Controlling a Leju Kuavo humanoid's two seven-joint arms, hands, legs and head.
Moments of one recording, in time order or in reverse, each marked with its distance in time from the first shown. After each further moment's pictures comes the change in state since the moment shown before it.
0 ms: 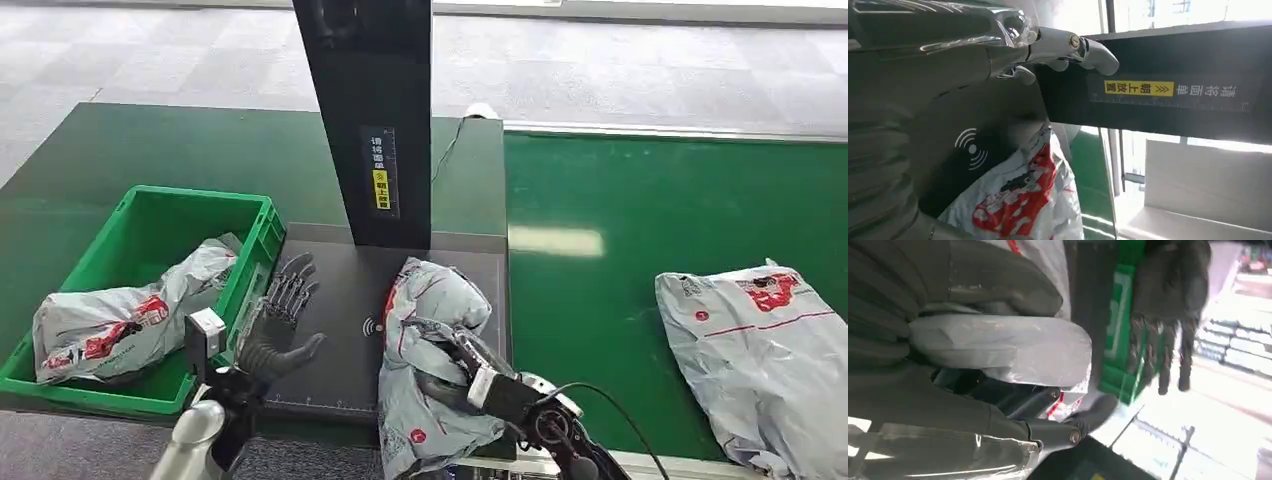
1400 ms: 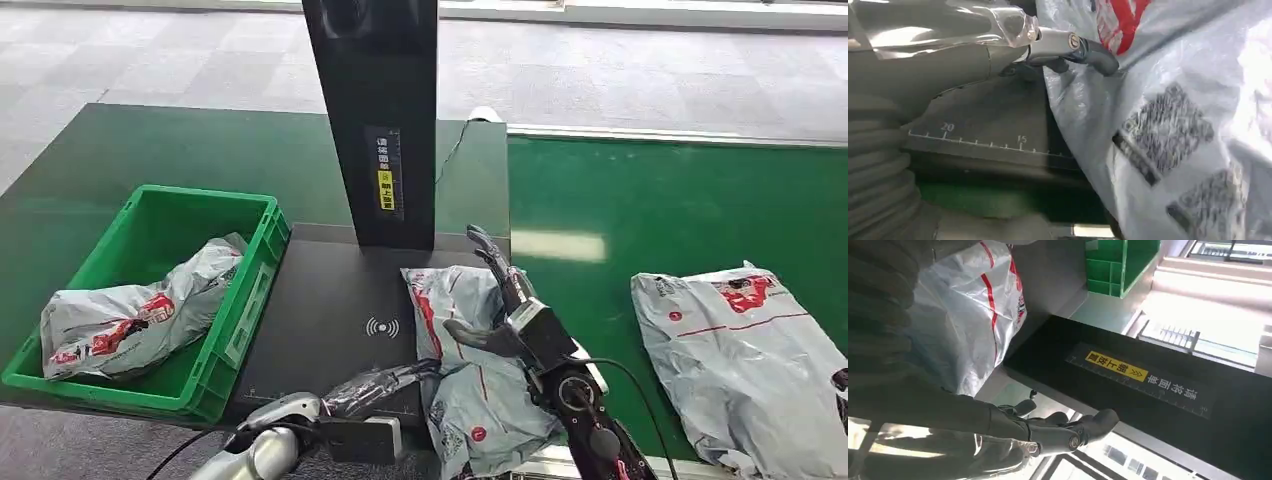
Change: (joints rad) left arm -0.105 0.091 -0.491 0.081 -0.694 -0.008 0.140; right arm -0.047 0.026 -0.136 -0.073 -0.080 -0.148 0.138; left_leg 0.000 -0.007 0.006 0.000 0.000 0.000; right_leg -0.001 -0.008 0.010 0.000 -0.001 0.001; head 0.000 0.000
